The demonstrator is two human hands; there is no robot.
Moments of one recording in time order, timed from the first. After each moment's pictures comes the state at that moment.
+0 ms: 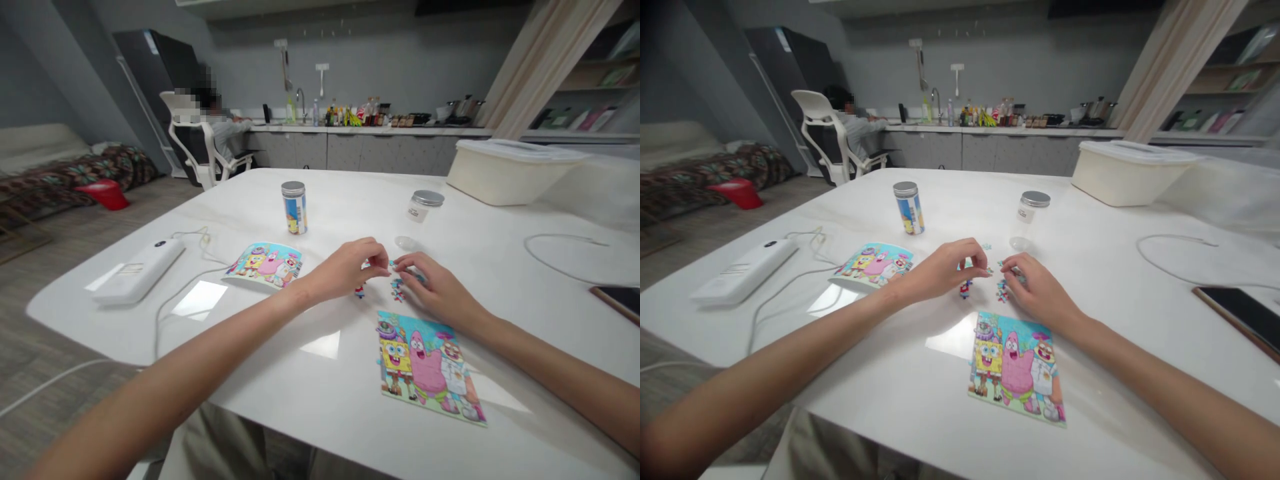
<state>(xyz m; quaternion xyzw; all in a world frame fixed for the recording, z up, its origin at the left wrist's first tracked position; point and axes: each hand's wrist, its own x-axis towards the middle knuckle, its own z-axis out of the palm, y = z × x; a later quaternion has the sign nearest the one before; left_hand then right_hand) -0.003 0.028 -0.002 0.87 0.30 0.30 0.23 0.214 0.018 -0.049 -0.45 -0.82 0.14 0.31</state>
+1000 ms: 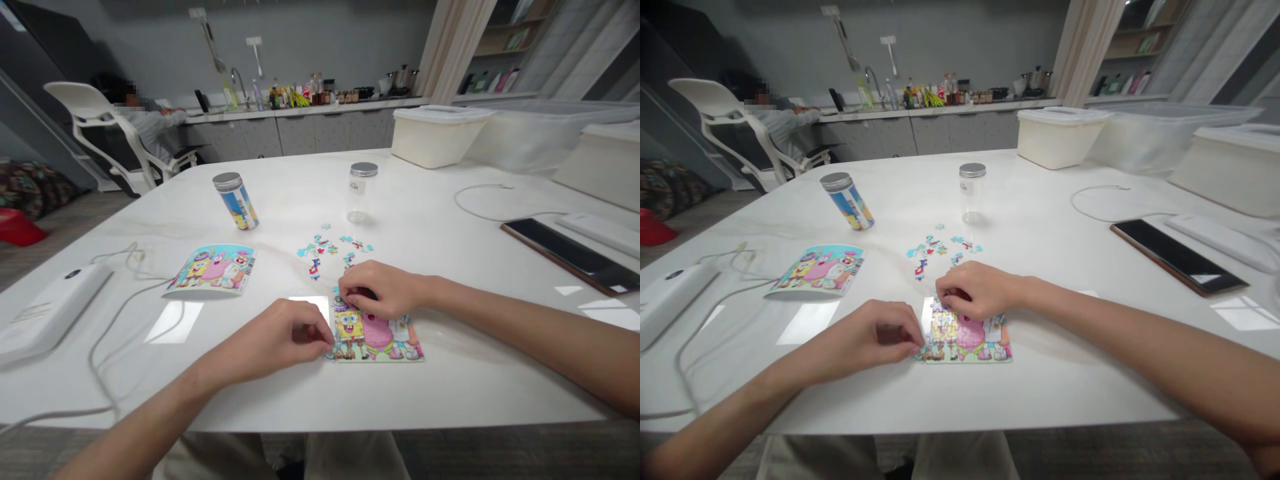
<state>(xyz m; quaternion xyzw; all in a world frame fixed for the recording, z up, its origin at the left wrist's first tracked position) -0.033 -0.055 -0.013 0.81 0.36 0.10 0.46 0.202 -0.011 -0.033 -0.20 -0.93 0.24 0.17</state>
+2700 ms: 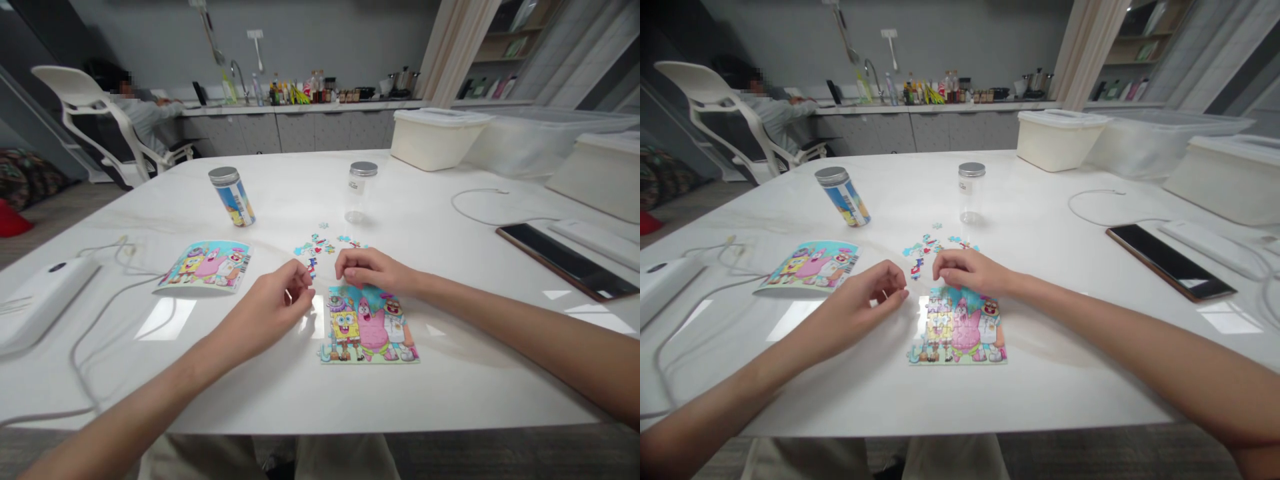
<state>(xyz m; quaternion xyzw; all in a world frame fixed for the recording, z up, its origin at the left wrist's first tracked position) -0.024 -0.045 -0.004 0.80 0.47 0.21 0.32 0.205 0.002 -0.037 -0.24 -0.80 0.48 0.28</state>
